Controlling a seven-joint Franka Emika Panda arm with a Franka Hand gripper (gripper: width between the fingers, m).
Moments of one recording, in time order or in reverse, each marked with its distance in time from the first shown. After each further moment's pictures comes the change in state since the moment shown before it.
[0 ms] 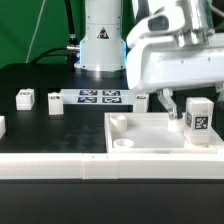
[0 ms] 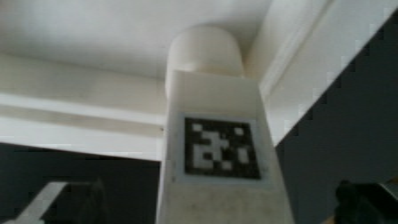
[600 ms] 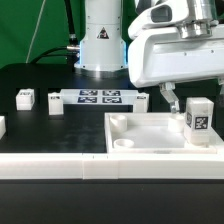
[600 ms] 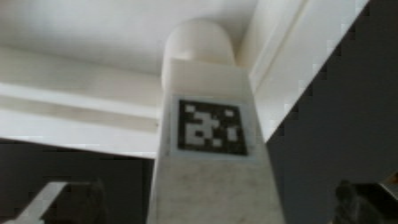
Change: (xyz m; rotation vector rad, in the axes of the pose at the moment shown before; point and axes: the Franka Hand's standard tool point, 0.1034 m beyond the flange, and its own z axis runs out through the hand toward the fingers) arm -0.001 -0.007 -0.003 0.047 -0.173 0.003
